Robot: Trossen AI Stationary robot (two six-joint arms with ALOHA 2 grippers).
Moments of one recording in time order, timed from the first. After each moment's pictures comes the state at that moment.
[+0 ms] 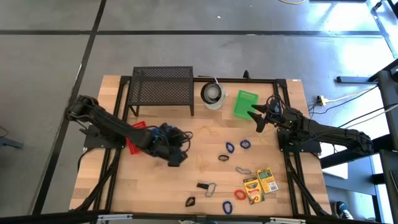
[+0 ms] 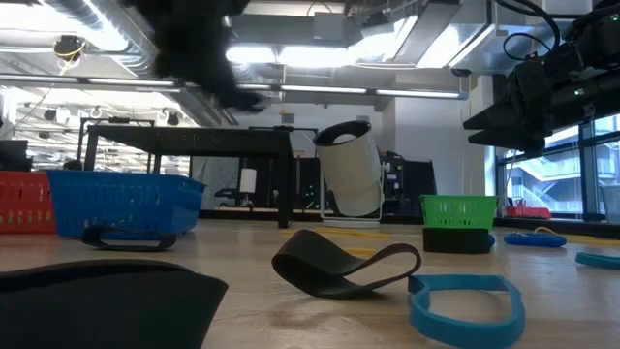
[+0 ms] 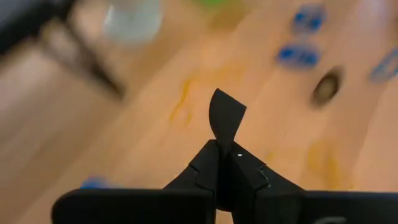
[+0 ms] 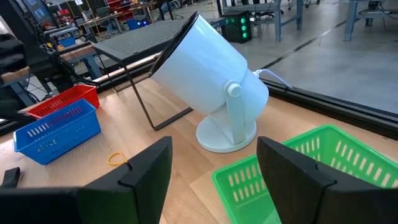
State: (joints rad) left arm -0.38 1.53 1.08 -0.65 -0.65 -0.87; right arm -0.24 0.25 0.07 -0.02 0.25 0.31
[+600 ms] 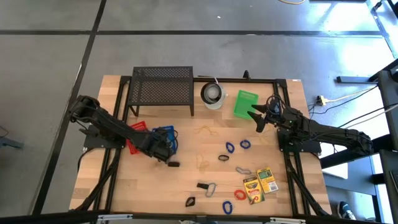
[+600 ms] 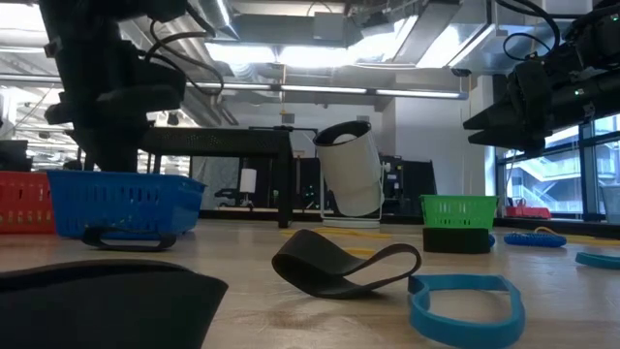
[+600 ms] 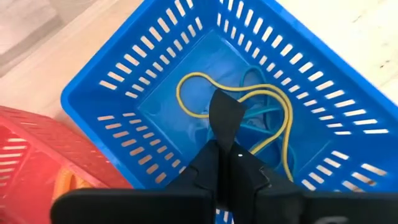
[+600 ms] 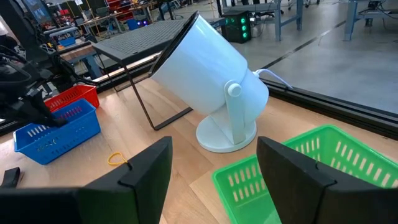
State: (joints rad) left arm -0.38 1.54 0.89 -0.88 -0.40 -1.33; right arm -0.25 0.25 0.07 -0.02 0.25 0.31
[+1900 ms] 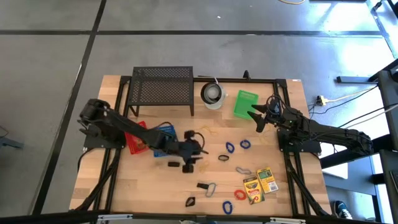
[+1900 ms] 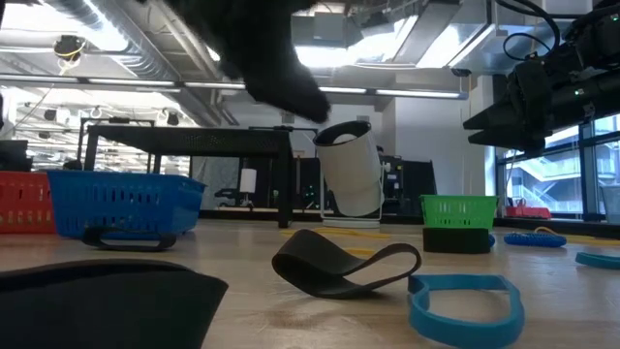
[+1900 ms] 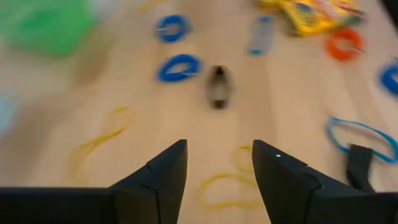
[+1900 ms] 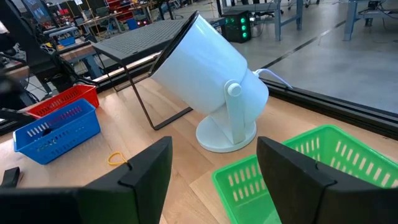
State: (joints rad) left arm -0.30 1.70 1.07 -0.11 -0.27 -0.17; right arm -0.24 0.25 0.07 -0.02 0.25 0.31
